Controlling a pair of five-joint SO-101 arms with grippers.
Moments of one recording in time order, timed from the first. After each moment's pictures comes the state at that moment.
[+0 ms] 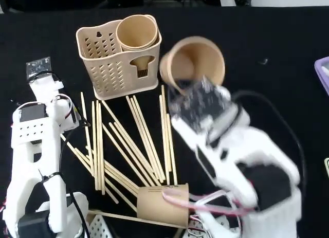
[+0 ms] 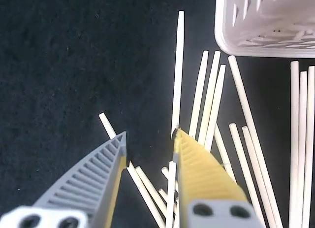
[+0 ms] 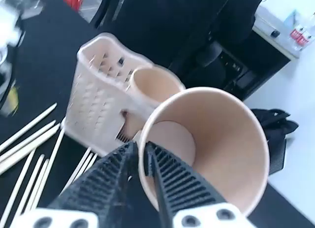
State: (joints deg) left arm -18.1 -29.9 41.4 60.9 2.3; right arm -24.1 -51.7 12.6 69.2 27.0
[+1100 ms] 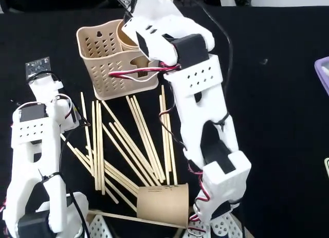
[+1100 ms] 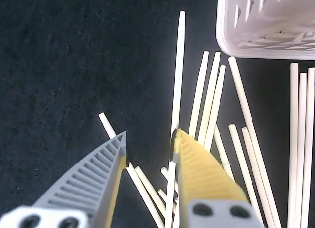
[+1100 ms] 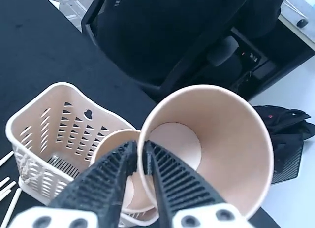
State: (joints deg) left arm -18.1 -29.9 41.4 60.9 2.8; right arm -24.8 17.1 -54.5 72.7 27.1
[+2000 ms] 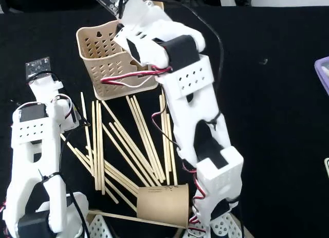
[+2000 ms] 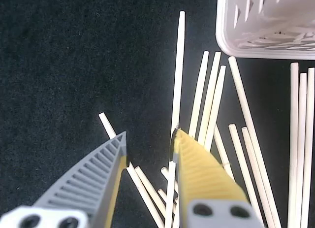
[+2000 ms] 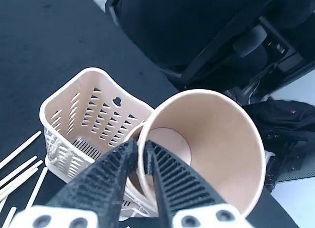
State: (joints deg) left arm -18.1 -29.9 41.4 60.9 2.8; right arm -28.0 21.3 -59.2 79.6 27.1
